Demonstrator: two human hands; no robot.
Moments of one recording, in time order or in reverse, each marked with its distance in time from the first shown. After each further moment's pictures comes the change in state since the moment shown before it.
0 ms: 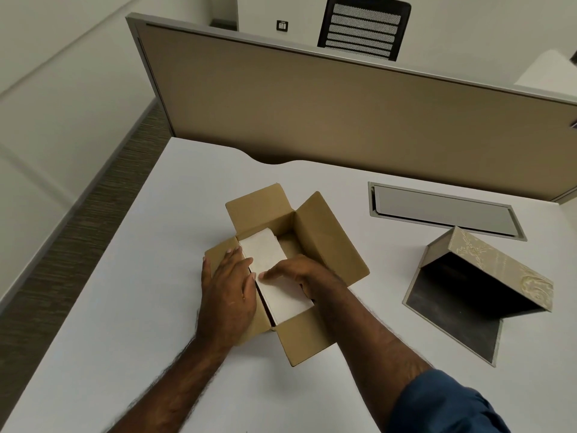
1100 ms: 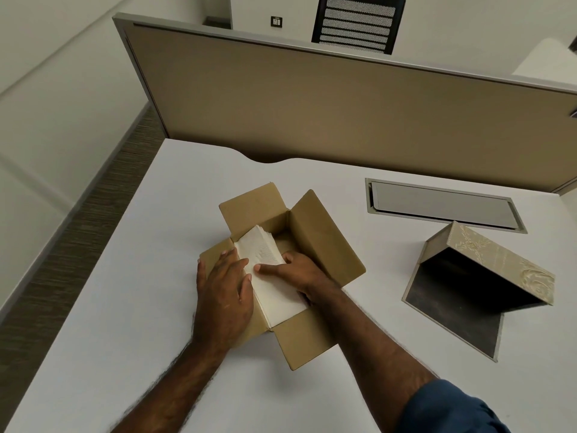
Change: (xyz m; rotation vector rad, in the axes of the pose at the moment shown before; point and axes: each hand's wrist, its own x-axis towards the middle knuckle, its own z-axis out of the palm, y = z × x) left_hand 0.002 0.006 -0.003 -0.011 0.034 0.000; right_hand -0.010 0.011 -0.006 -0.093 0.083 -0.267
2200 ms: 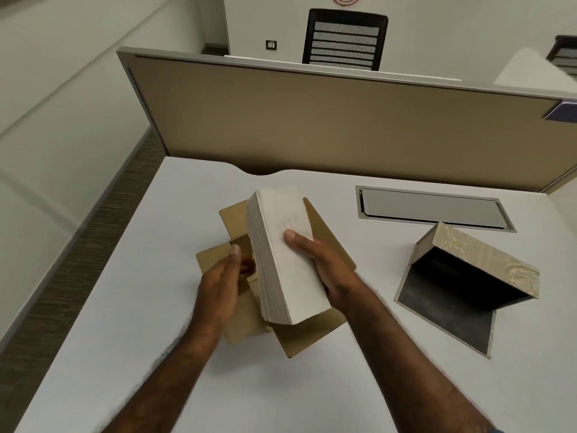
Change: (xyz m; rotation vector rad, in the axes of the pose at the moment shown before) left_hand 0.015 0.052 -0.059 -0.820 -0.195 -0.554; right_hand -0.102 -0.022 -0.049 0.569 -0.138 -0.306
